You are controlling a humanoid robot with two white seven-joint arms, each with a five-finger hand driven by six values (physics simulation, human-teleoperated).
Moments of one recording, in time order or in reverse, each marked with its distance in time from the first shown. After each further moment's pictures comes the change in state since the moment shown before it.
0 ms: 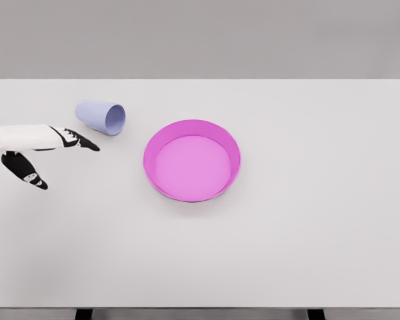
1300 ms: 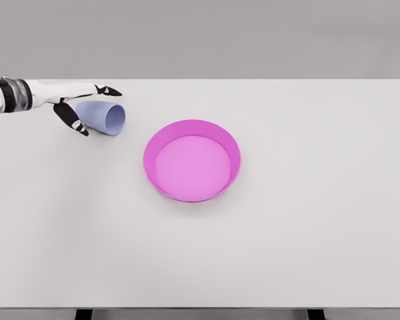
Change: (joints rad) left arm -0.206 -0.588 0.063 0.878 -0.187 0.000 -0.001; right arm 0.002 0.000 -0.003 0.000 -0.001 0.000 0.000
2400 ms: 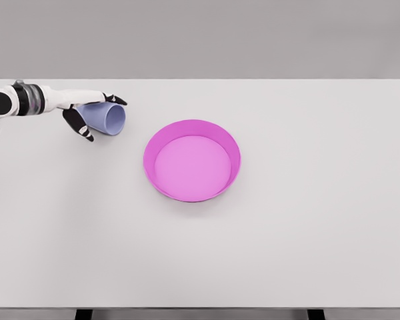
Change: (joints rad) left arm -0.009 -0.075 0.002 0.094 -0.085 0.001 0.000; right arm 0.000 0.000 0.000 0.000 0.000 0.000 0.000
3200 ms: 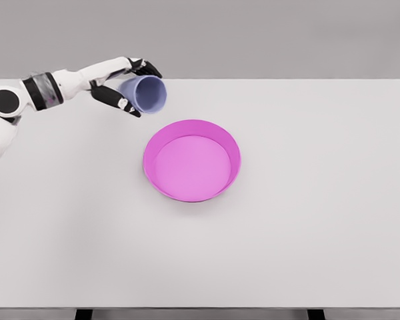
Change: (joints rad) left arm 0.097 0.039 0.087 -0.319 0.504 -0.001 -0.001; right arm 0.000 0.000 0.000 0.000 0.000 0.000 0.000
